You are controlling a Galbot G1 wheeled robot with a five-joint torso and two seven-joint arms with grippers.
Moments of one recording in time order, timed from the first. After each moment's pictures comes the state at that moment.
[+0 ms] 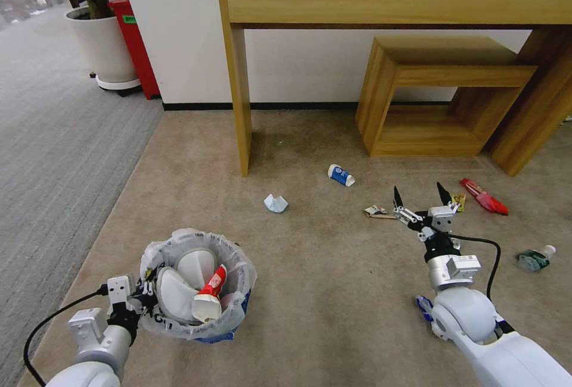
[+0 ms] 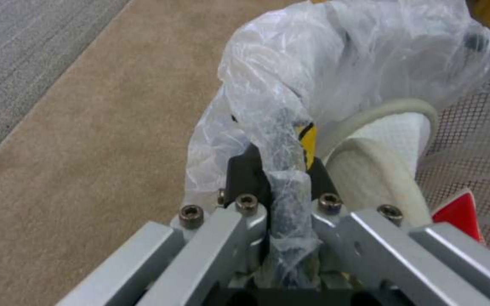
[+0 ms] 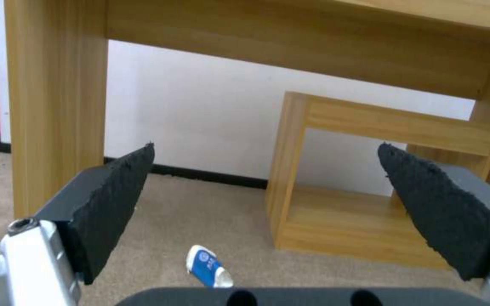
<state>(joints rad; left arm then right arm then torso) 1.70 -1.30 -0.77 -2.13 -0.49 0.36 -0.07 -1.25 0.88 0.29 1.82 0.38 0.30 0.38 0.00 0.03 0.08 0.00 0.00</state>
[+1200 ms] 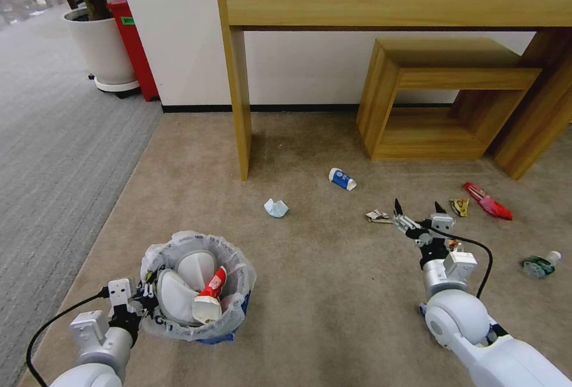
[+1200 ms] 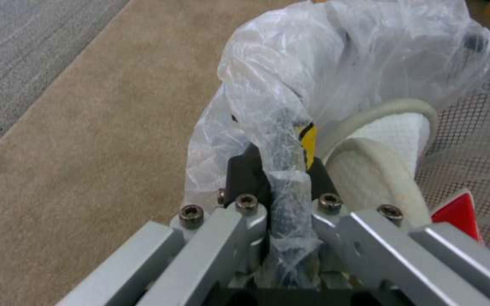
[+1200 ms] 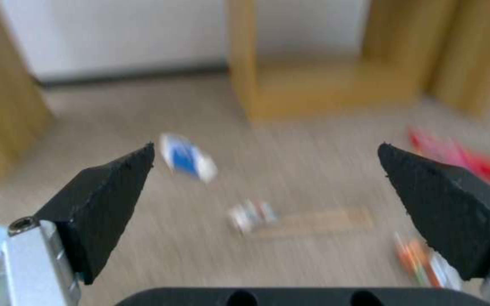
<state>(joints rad) 1.69 -1.31 -0.77 -2.10 -0.48 0.34 -0.06 -1.27 0.85 0.24 1.88 0.75 0.01 0.63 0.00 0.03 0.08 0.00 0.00</state>
